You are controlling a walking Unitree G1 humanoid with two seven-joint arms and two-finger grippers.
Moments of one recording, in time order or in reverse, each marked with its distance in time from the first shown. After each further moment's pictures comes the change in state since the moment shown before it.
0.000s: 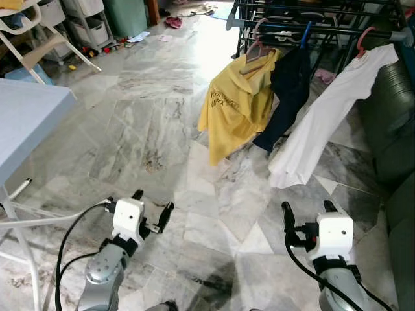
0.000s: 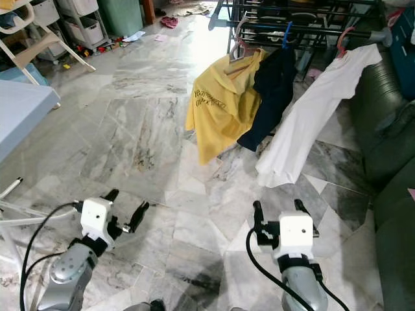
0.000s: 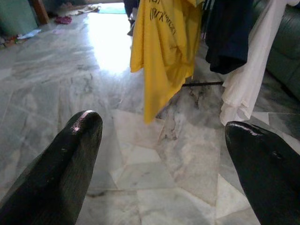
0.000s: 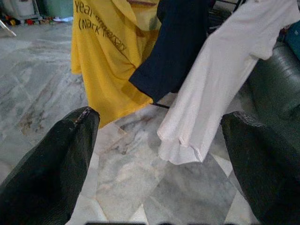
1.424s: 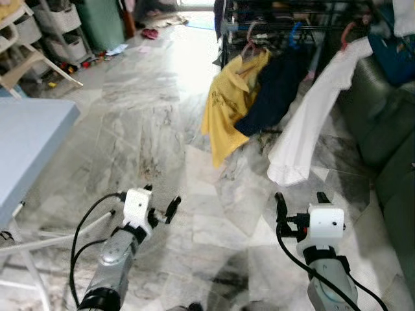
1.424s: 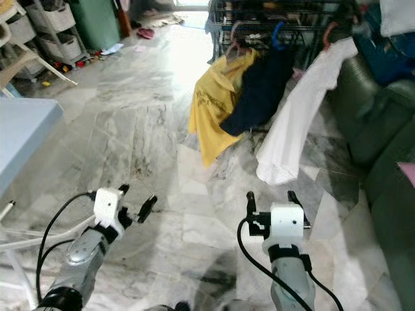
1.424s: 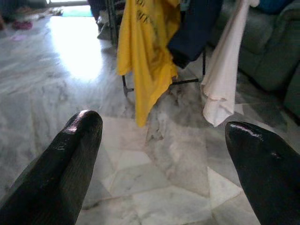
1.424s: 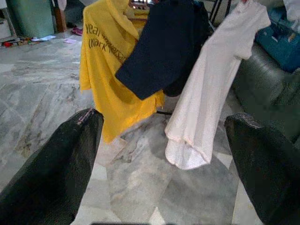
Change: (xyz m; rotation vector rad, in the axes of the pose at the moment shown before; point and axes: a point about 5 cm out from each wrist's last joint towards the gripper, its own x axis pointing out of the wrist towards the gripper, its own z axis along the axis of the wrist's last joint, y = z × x) left arm 0.034 -0.001 0.001 -0.038 -0.002 -0.048; right arm 0.009 0.011 0.008 0.013 -0.025 -0.023
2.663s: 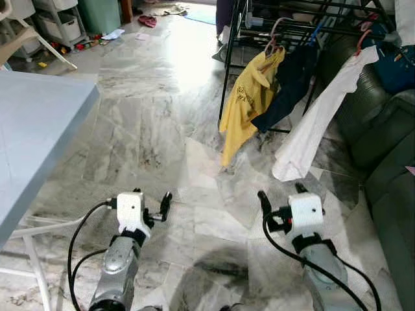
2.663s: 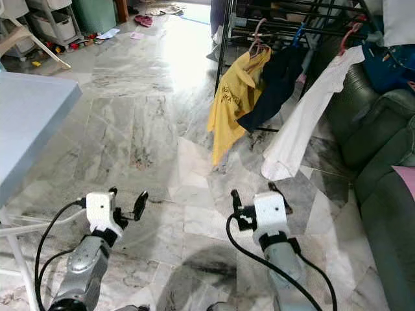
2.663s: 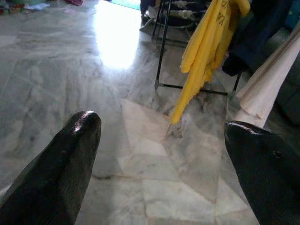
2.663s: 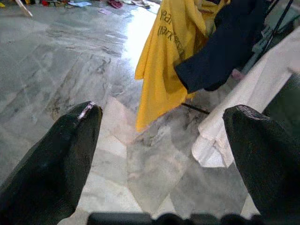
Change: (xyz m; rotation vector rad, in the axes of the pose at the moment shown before) left arm -0.012 -0.007 -0.010 -0.121 0.007 0.210; right arm 0.022 0.013 -0.007 -0.062 0.034 0.177
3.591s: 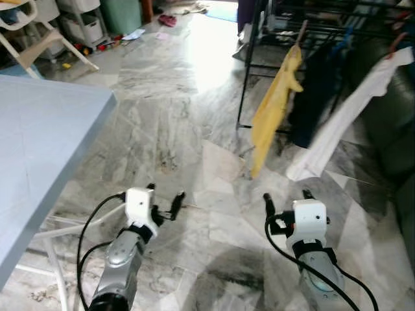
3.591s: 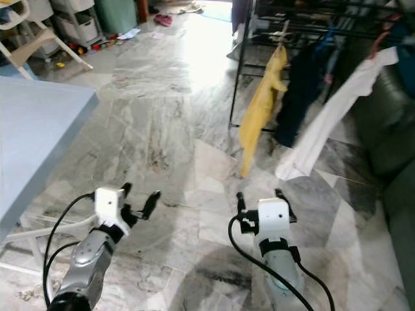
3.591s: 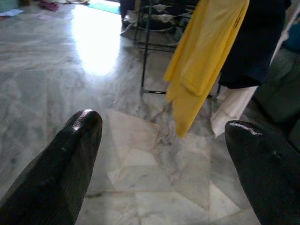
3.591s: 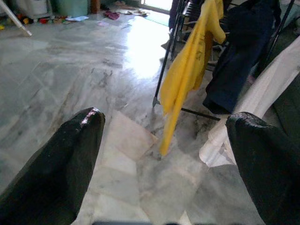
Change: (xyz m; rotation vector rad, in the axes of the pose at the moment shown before) left arm 0.012 -0.012 0.013 0.000 -0.029 -0.197; right arm -0.004 0.004 -0.003 0.047 -0.009 -0.118
